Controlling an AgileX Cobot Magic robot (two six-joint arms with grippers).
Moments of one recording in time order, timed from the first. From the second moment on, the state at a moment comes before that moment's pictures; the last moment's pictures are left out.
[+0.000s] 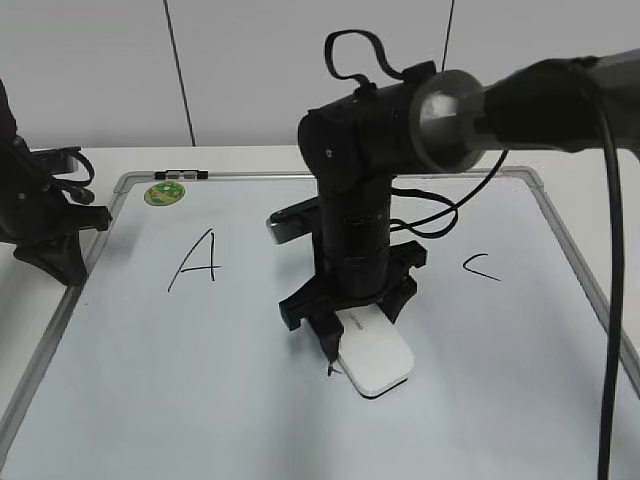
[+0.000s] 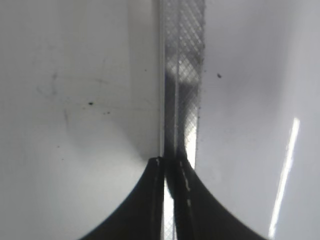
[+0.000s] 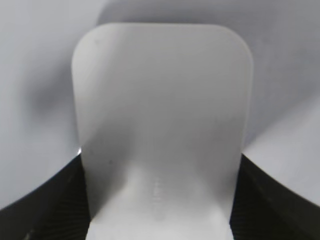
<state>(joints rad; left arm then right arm) -0.02 2.16 -1.49 -0.17 0.94 0.04 0.66 2.19 -1.62 0.00 1.14 0.14</state>
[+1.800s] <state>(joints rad) -0.02 2.16 -1.49 -0.17 0.94 0.04 0.74 2.19 -1.62 -0.03 1.18 0.25</state>
